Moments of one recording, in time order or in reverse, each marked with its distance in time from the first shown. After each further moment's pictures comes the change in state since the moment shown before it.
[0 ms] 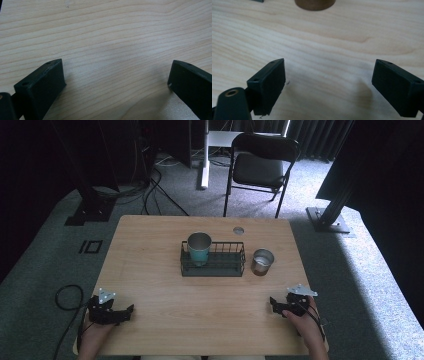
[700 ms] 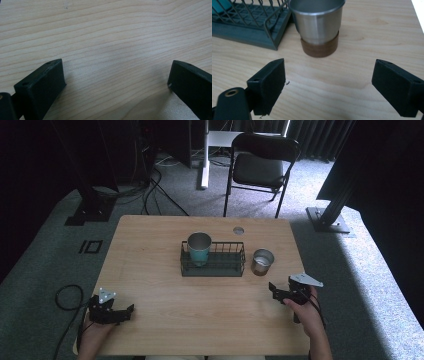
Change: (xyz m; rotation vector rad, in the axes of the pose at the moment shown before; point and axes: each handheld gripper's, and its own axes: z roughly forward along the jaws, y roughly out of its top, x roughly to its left) left arm 0.000 0.001 0.001 -0.001 -0.007 0.006; right arm -0.003 0.039 -0.006 -0.156 0.061 0.054
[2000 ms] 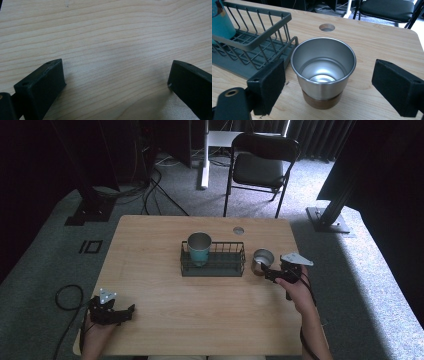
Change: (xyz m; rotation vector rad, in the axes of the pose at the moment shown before) left arm -0.005 -0.001 -0.001 0.002 0.020 -0.025; right arm 0.003 0.053 0.038 -0.083 0.033 -0.088
